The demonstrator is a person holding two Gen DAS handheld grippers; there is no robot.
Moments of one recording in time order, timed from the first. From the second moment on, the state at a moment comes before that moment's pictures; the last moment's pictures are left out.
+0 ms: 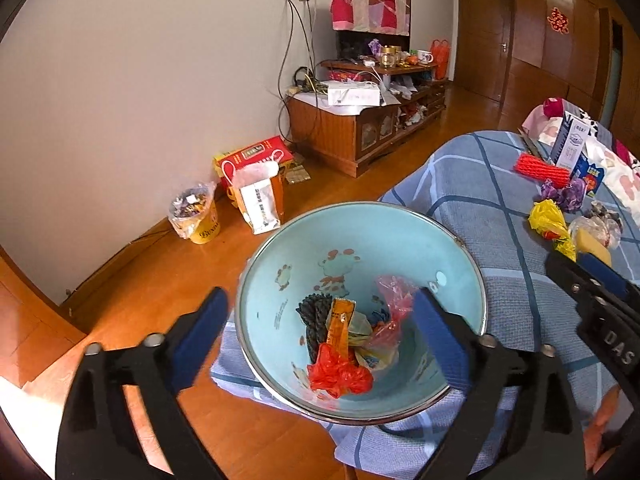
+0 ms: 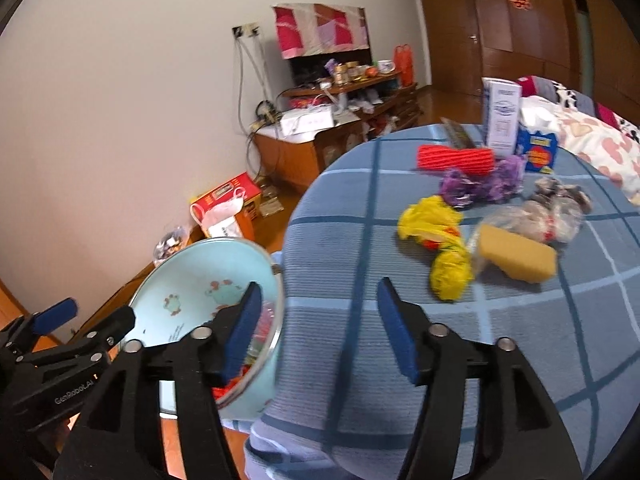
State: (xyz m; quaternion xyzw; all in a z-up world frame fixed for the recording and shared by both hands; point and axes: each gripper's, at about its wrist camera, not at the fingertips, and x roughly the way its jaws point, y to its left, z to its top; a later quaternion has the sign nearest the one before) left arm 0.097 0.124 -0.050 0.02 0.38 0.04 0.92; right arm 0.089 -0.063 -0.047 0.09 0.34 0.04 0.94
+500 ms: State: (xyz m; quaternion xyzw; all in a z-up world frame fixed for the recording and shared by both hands) left arm 0.073 0.091 -0.032 0.04 0.36 0.01 0.93; right arm 0.044 -0.128 -0.033 0.13 0.31 -0.03 0.94
